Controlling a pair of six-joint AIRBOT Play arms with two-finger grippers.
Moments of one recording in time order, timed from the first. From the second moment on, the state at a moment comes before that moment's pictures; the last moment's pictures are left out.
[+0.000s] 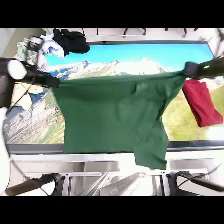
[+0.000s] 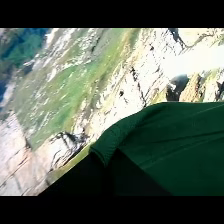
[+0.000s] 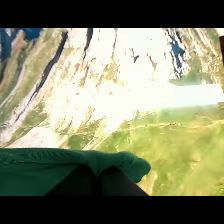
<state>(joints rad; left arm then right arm) -0.12 -1.40 1.54 1.62 -1.18 -1.39 -0.13 -1.37 1.56 -1.31 1.19 1.54</state>
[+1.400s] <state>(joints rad) -0.08 -1.65 1.45 1.57 -1.40 -1.41 -0.11 -1.60 1.41 -1.24 1.33 1.56</state>
